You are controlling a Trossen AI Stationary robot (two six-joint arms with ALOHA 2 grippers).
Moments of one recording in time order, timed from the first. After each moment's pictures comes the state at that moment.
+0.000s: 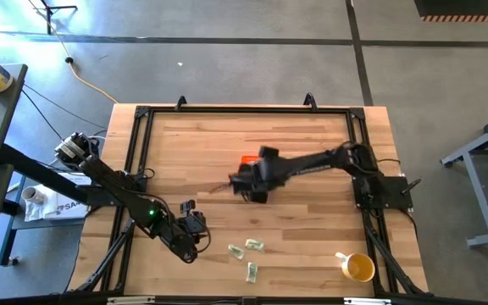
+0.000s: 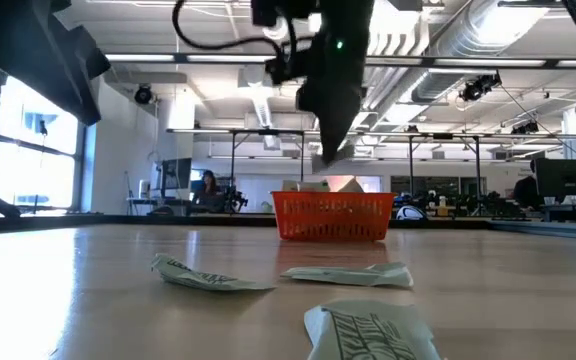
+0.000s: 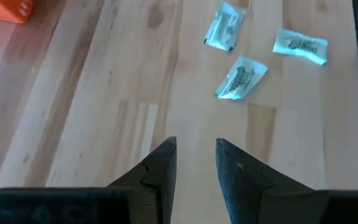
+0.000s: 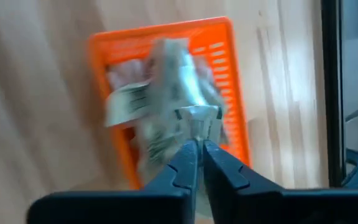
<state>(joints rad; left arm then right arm) -0.67 1.45 0.89 -0.44 -0.43 -0.71 0.08 2.08 1.78 -1.20 0.50 0.30</state>
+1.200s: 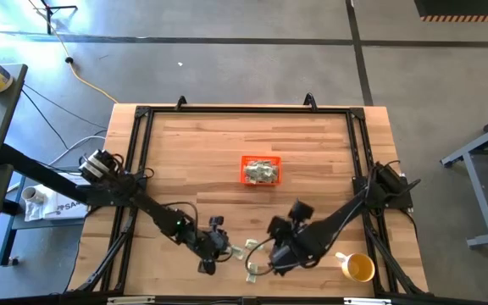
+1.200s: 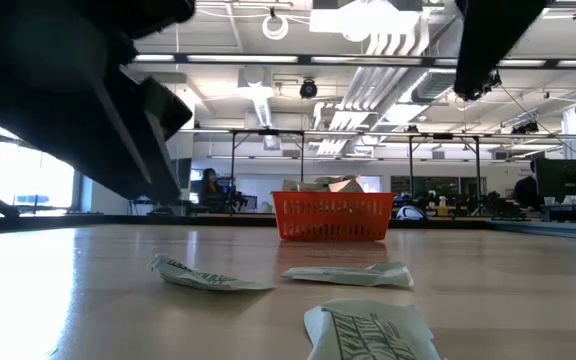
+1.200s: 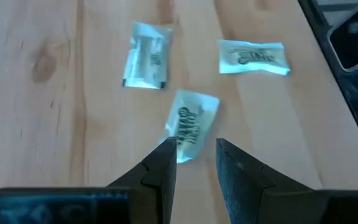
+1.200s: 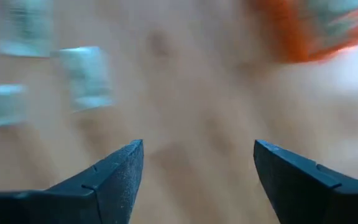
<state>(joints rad) -0.58 1.76 0.91 0.05 -0.23 -0.37 0.60 1.97 1.68 -1.27 0.44 1.07</state>
